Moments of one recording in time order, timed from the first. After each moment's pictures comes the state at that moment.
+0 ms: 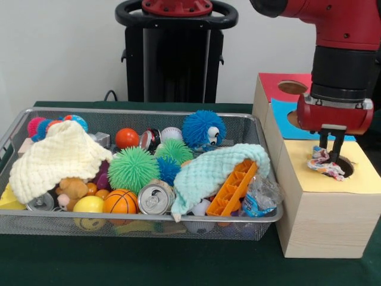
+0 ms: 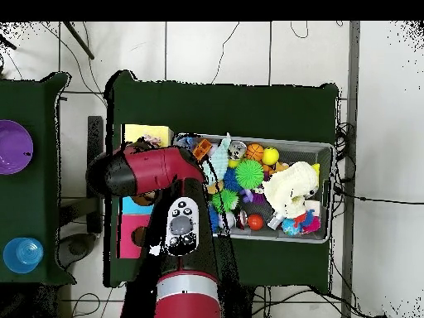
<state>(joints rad) 0.08 -0.53 -0.02 1.43 -0.12 0.41 2.10</state>
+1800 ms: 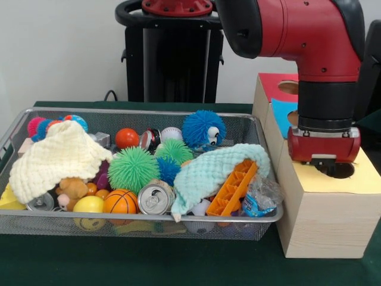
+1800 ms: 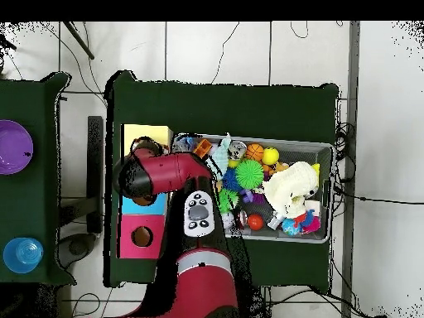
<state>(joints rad) 0.02 -0.45 0.03 1.45 -0.13 0.19 2.10</state>
